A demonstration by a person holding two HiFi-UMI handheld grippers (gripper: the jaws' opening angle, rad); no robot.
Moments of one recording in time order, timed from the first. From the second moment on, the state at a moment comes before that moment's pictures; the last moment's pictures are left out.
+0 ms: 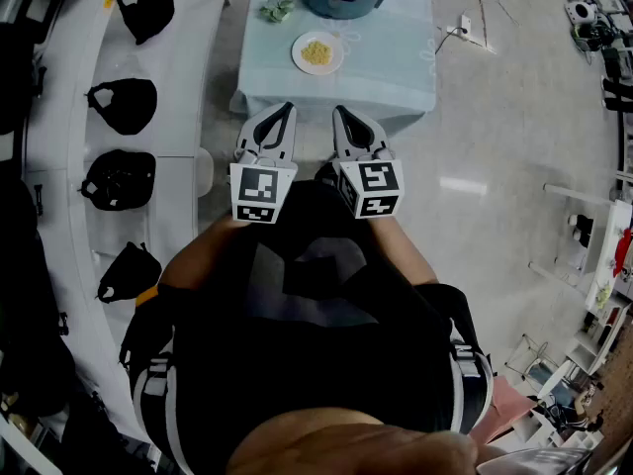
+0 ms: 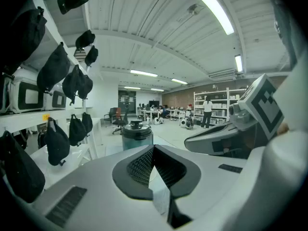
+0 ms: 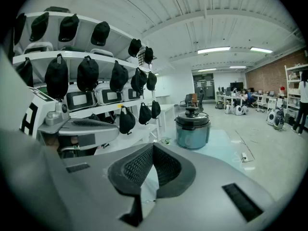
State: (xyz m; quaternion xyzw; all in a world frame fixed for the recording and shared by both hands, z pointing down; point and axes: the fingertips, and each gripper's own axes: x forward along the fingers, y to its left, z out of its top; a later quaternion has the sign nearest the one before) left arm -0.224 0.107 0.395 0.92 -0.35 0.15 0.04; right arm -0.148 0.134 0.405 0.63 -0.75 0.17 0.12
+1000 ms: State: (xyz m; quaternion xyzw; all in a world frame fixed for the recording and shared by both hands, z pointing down) left arm -0.216 0.053 0.398 0.93 -0.35 0.13 0.06; right arm -0.131 0.083 0.404 0.64 -0.74 0.16 0.13
